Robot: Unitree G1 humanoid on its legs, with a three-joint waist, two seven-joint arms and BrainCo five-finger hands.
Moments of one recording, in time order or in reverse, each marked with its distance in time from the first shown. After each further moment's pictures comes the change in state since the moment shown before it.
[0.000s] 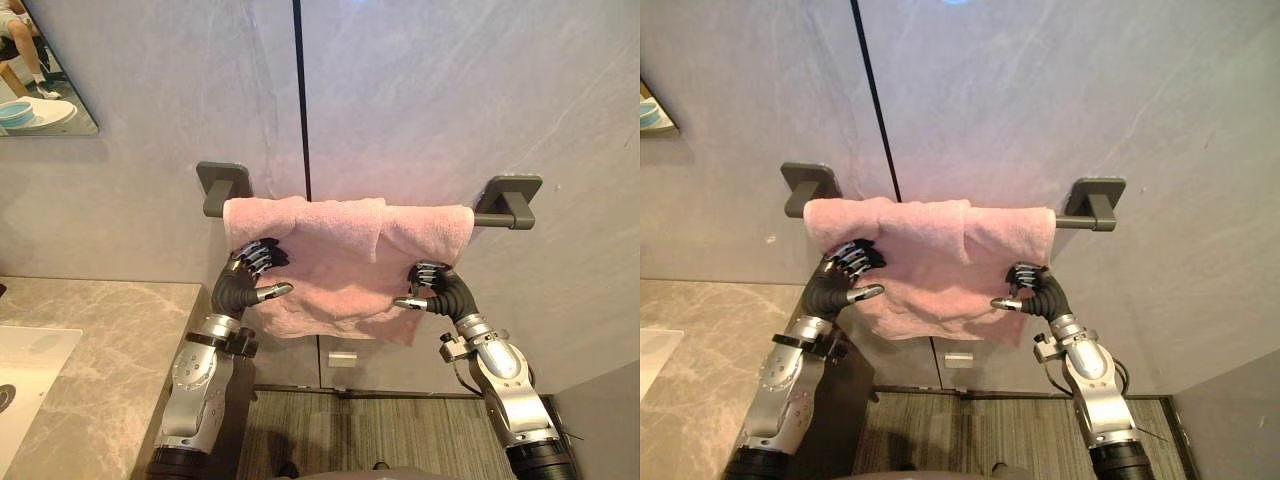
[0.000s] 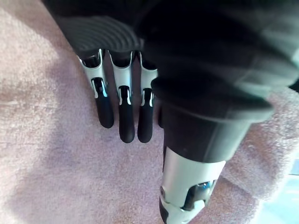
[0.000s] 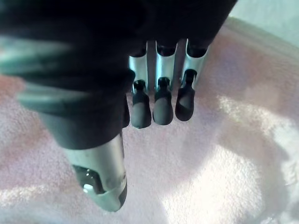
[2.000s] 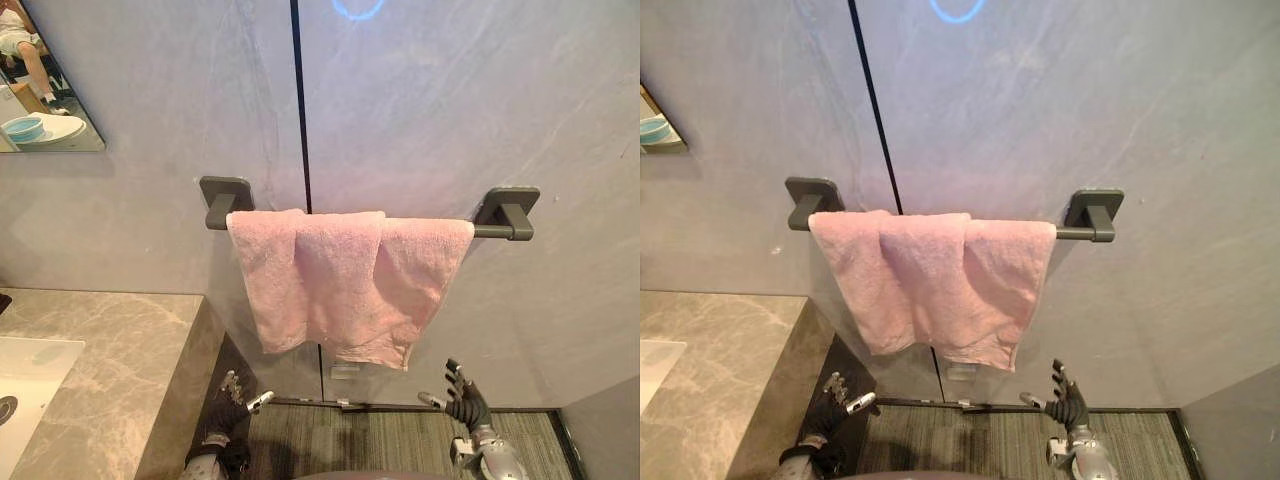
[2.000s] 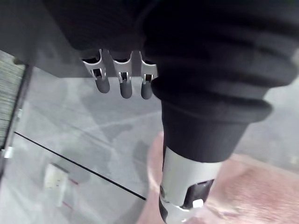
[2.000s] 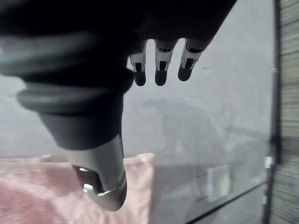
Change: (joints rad) left arm 0.276 -0.178 0.125 0.576 0.212 0.050 0.092; right arm 0.328 0.213 -0.147 0.423 -0.119 0.013 -0.116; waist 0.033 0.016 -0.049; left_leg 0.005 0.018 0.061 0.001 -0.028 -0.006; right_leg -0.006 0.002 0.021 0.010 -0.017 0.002
